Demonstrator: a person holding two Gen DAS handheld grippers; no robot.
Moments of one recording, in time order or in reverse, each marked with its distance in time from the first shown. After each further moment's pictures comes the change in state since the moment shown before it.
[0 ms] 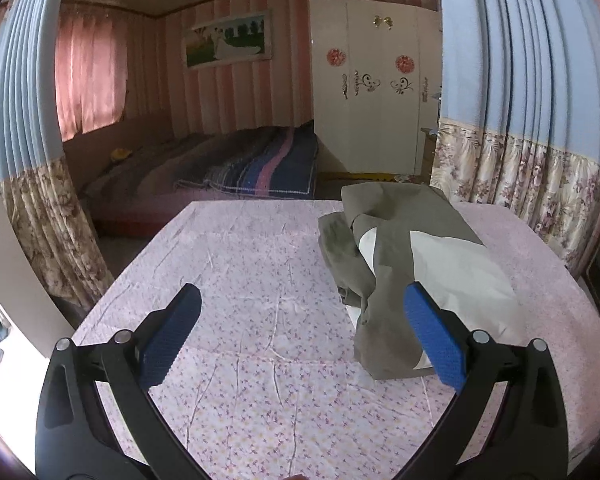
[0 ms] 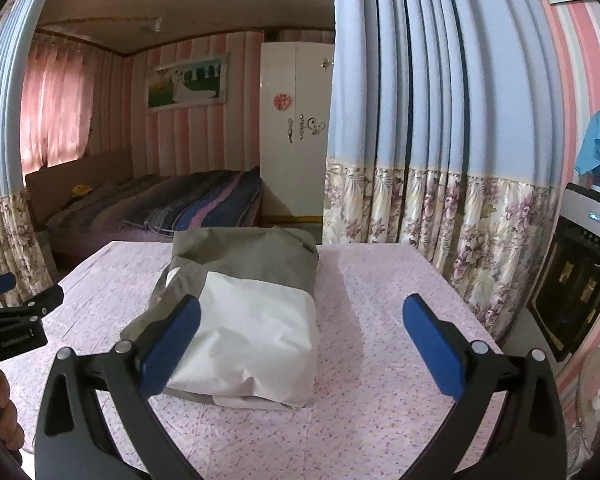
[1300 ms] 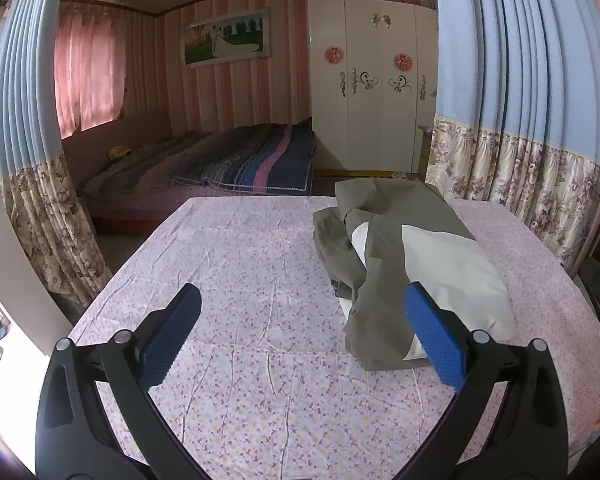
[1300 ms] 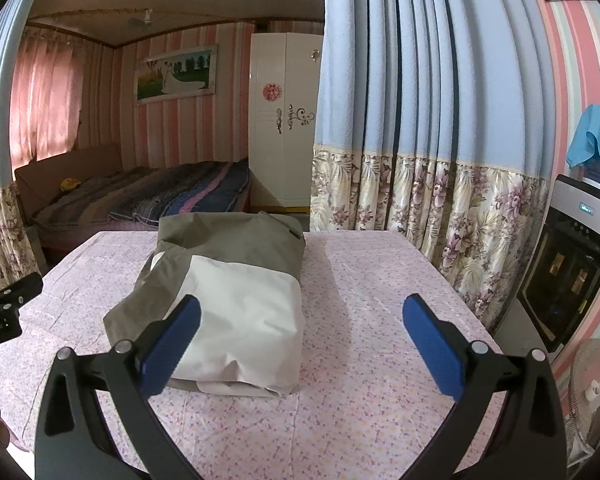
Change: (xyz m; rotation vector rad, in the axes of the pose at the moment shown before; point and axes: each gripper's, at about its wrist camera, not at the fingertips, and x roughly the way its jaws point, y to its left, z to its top) left arm -0.012 -0.001 -0.006 0.004 0.002 -0.014; right arm 0.004 -0.010 -0.011 0.005 0.037 -0.042
